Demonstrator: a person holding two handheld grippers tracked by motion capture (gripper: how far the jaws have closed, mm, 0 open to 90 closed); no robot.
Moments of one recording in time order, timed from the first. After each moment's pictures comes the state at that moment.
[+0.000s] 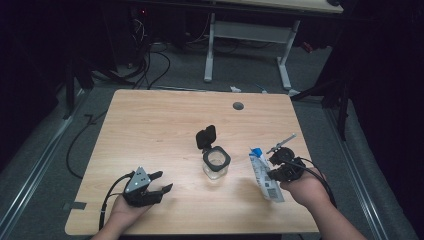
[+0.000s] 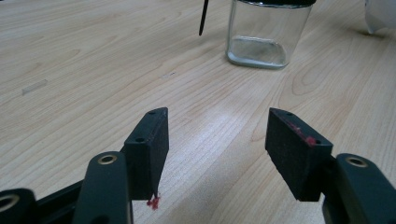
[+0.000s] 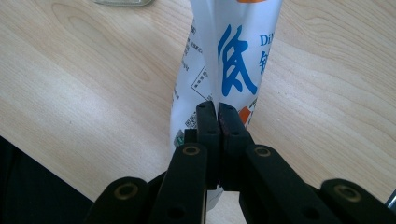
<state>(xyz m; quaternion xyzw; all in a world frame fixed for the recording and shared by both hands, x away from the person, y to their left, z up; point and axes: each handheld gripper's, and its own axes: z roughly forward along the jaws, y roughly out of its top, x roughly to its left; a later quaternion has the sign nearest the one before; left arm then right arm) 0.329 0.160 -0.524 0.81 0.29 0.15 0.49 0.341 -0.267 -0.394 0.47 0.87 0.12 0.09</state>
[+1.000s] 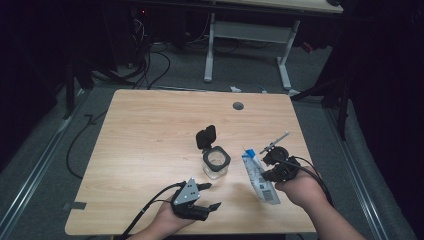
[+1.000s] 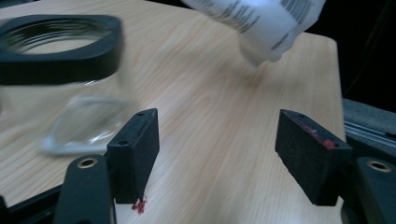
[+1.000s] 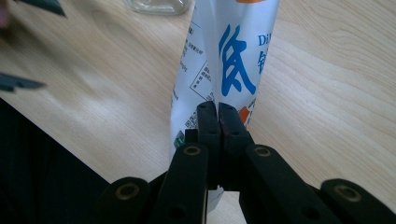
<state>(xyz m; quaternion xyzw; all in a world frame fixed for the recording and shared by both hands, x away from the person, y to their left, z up) 0.300 0.028 -0.519 0.82 0.16 0.07 0.54 0.335 -0.245 -0.379 0.46 0.88 0.12 0.07</state>
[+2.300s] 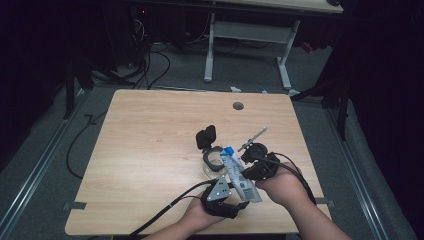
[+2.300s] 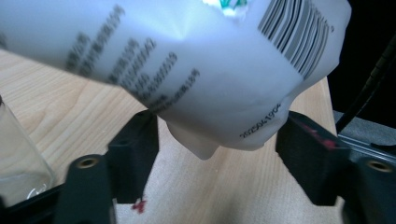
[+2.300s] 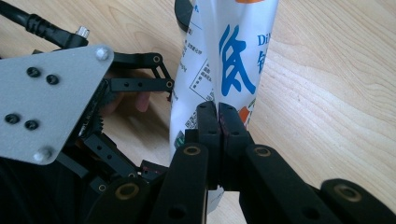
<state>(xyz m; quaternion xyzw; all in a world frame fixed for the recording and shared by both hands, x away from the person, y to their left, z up) 0.307 -0.045 -0.520 0.82 0.15 0.06 0.56 0.335 -0.189 -0.358 0.42 0.90 0.14 0.07</state>
